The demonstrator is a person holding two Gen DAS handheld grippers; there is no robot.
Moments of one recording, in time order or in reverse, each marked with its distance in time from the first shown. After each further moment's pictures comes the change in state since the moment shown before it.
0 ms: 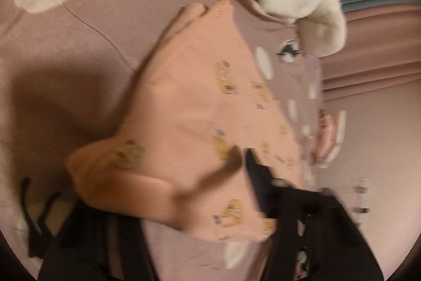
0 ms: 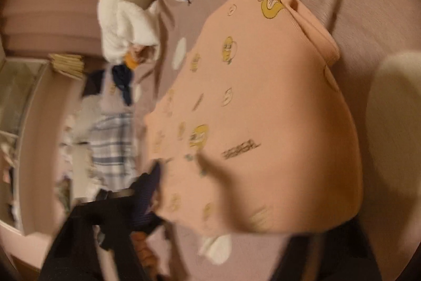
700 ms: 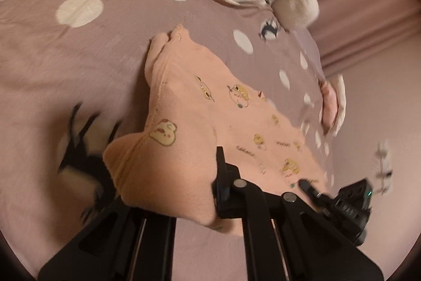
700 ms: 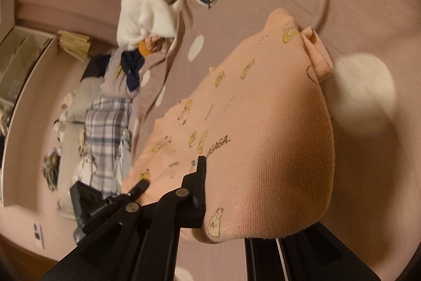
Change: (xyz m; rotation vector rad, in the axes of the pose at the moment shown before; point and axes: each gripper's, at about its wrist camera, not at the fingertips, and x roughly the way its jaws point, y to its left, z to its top) left arm -0.070 -0.027 -0.069 0.205 -0.014 0.071; right arm -0.059 0.020 -0.048 -0.123 -0.032 -0.011
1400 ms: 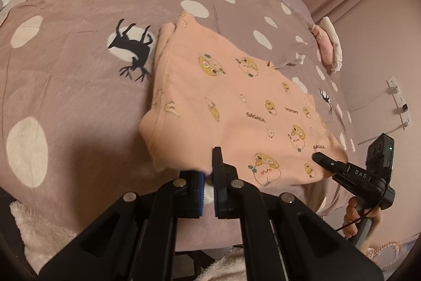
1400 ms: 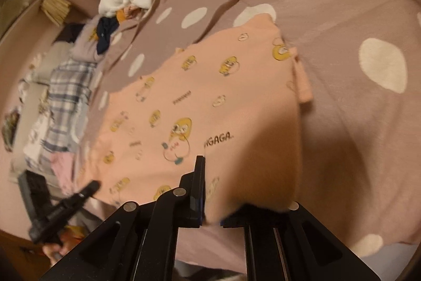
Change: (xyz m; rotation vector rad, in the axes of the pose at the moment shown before) left arm -0.061 -0.010 -0.135 0.207 0.053 0.098; right arm -0.057 -0.009 -0.096 -0.136 0.019 -0.313
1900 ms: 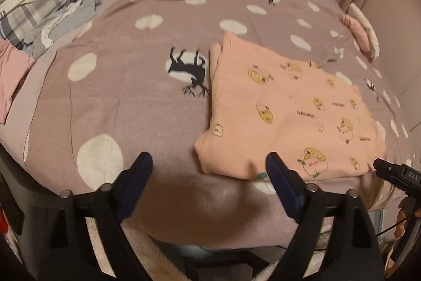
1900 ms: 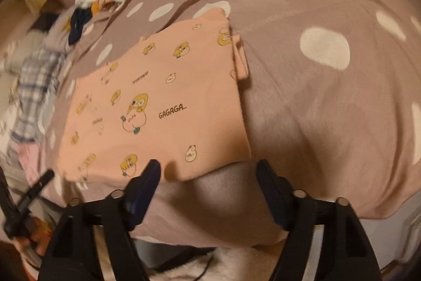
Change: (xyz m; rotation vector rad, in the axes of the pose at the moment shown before) left arm -0.031 -0.001 -0.015 0.133 -0.132 0.313; right arm -0.016 -0.028 -0.023 0.019 -0.006 -0.173
